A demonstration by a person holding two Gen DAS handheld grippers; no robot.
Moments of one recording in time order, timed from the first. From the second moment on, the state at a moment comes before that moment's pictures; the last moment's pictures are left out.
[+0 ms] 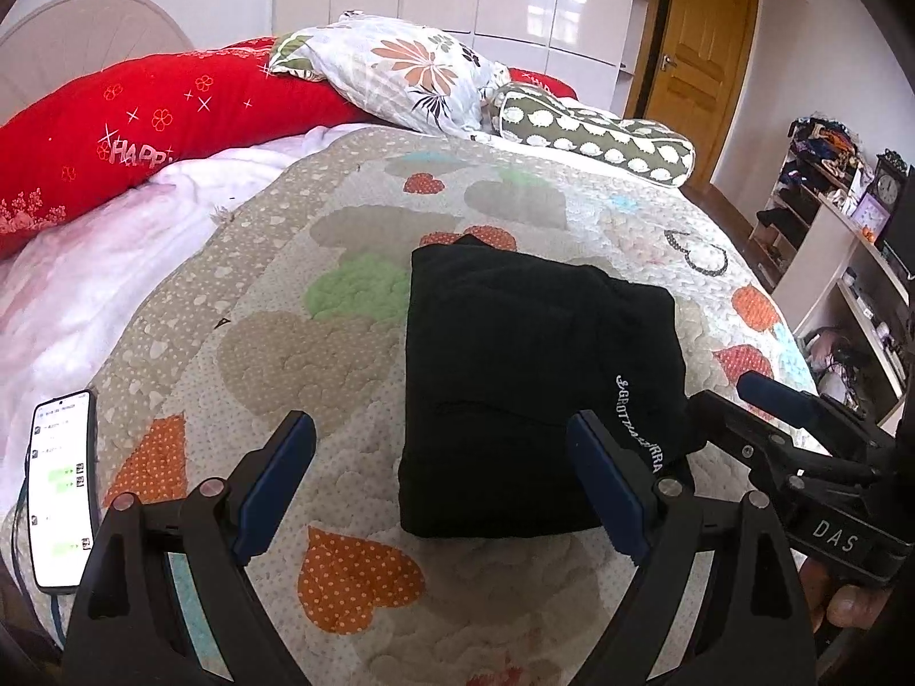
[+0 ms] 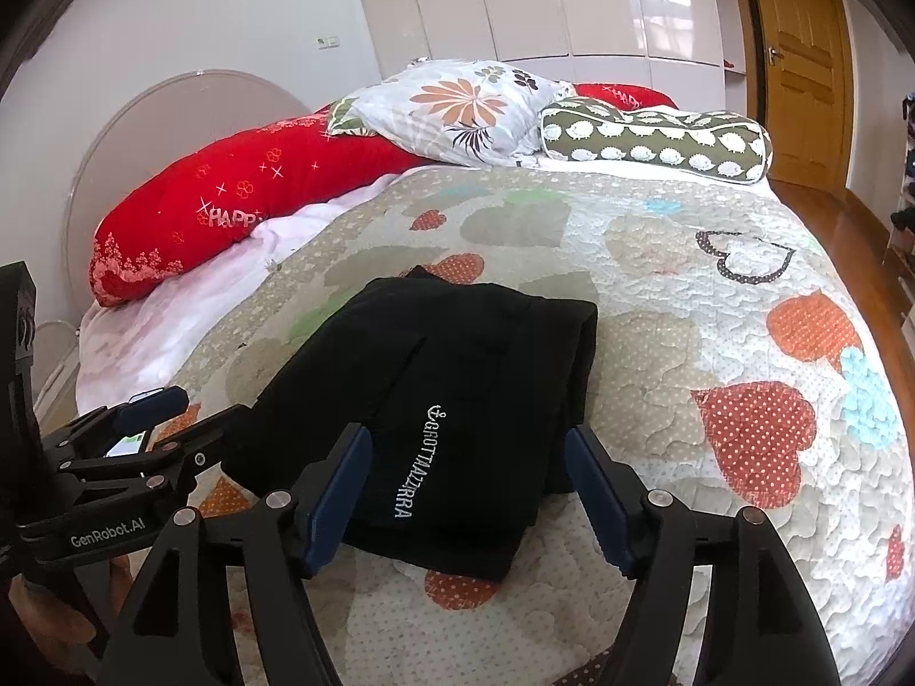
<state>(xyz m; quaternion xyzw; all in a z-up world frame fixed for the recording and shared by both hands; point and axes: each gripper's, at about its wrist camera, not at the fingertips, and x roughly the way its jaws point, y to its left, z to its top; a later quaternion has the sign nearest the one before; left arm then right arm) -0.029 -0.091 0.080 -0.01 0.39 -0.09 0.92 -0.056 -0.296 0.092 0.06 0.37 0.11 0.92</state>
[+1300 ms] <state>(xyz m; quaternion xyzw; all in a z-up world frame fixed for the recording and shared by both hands) -0.056 -0.091 0.100 0.01 0.36 -0.06 0.93 -0.084 -0.296 0.094 0.06 0.37 0.12 0.92</state>
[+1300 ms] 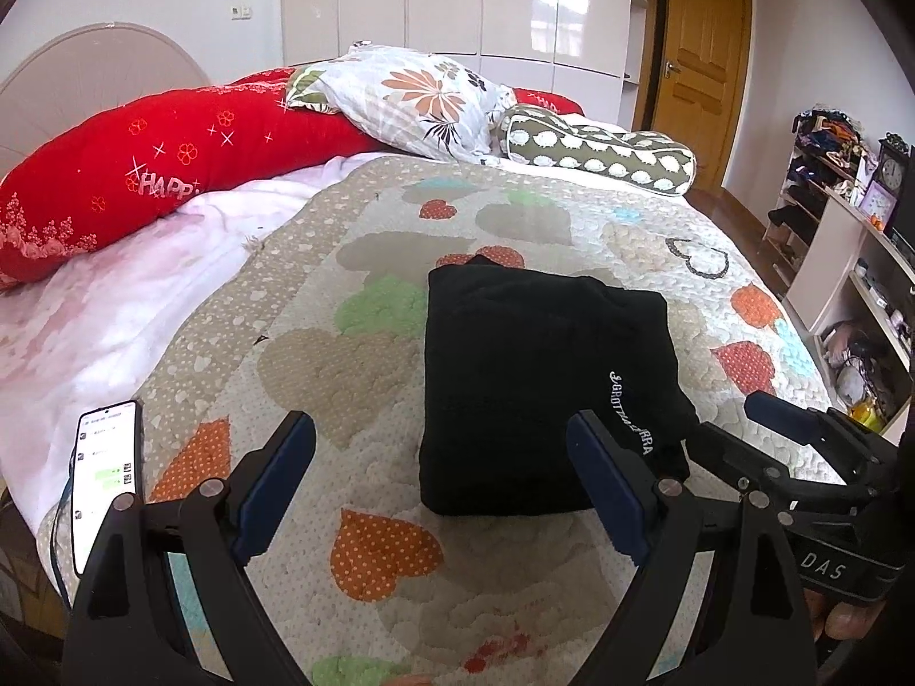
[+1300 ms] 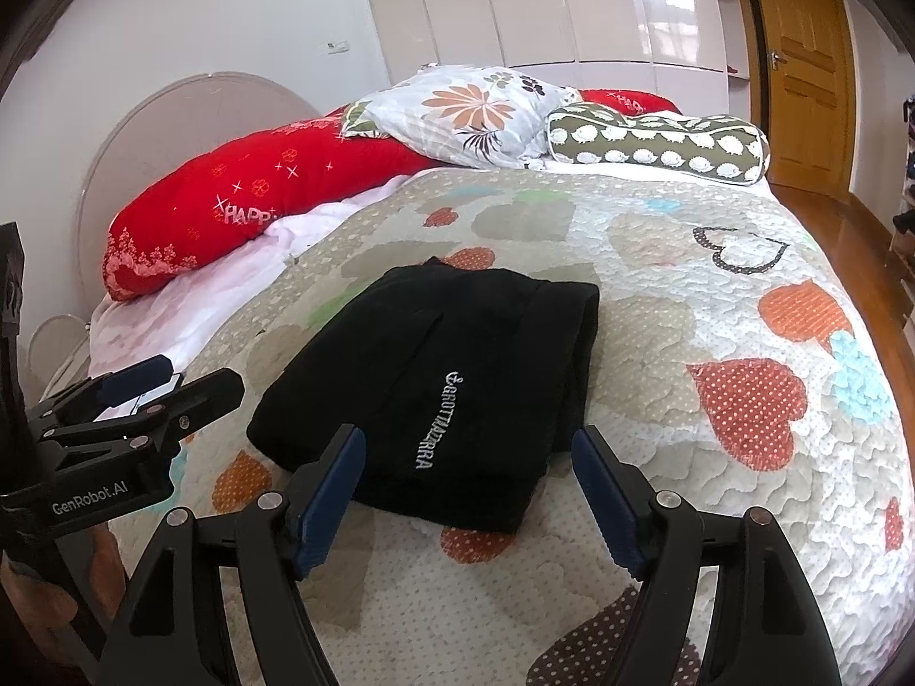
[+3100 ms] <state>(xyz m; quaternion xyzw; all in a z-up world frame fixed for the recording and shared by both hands) -0.063 -0.102 0.094 0.01 0.36 -0.08 0.93 -0.086 -0.291 0.079 0.05 0.38 0.13 0.91</state>
